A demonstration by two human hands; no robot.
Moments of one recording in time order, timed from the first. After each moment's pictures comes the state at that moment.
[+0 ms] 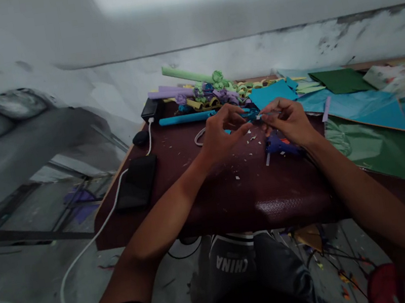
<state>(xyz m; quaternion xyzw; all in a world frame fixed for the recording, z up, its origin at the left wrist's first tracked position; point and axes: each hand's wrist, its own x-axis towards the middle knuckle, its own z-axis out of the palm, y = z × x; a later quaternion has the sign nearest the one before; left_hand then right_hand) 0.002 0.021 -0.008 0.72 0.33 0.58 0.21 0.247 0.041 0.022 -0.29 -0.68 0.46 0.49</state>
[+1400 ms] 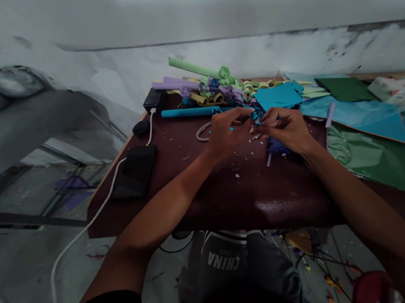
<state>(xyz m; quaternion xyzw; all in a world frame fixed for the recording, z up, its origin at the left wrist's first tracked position) 0.007 0.017 -0.008 0.73 0.34 0.59 0.11 0.235 0.025 0.021 -0.28 -0.70 0.43 0.50</state>
